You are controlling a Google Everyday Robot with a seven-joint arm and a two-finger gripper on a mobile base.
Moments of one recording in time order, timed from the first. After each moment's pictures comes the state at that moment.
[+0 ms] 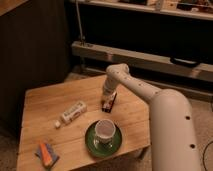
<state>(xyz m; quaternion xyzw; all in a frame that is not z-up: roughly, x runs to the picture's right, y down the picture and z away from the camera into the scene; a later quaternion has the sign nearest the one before) 0.036 0.060 0.937 0.07 -0.32 -0.92 0.22</state>
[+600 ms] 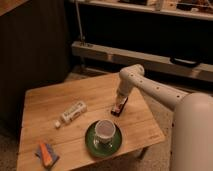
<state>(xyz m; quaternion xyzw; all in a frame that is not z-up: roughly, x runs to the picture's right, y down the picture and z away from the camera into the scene) 0.108 0.078 0.910 -0.02 -0.32 -0.91 0.28</state>
